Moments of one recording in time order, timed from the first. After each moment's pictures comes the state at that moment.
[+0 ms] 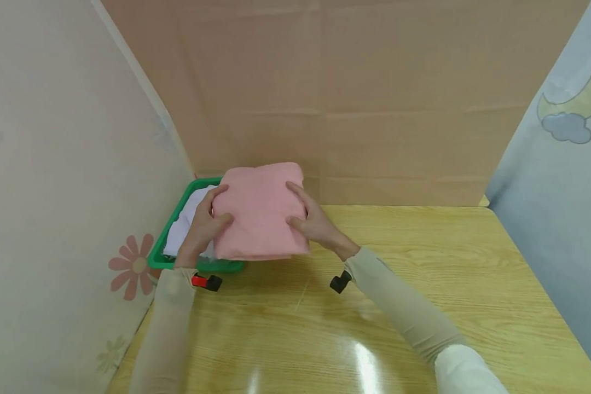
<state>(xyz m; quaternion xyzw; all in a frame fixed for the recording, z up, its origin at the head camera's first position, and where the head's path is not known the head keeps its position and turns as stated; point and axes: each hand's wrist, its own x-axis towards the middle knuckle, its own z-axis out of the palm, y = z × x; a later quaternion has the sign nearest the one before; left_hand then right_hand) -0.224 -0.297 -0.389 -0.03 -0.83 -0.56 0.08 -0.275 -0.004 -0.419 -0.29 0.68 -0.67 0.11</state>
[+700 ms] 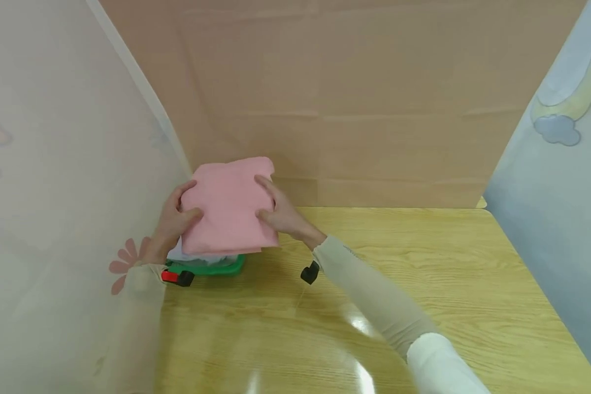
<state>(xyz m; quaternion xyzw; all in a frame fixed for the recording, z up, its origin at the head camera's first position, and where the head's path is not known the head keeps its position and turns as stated) -0.217 -0.358 -0.365 -0.01 -0.83 -0.55 0.10 -0.284 -0.071 -0.396 -0.32 0.68 -0.65 0.11</state>
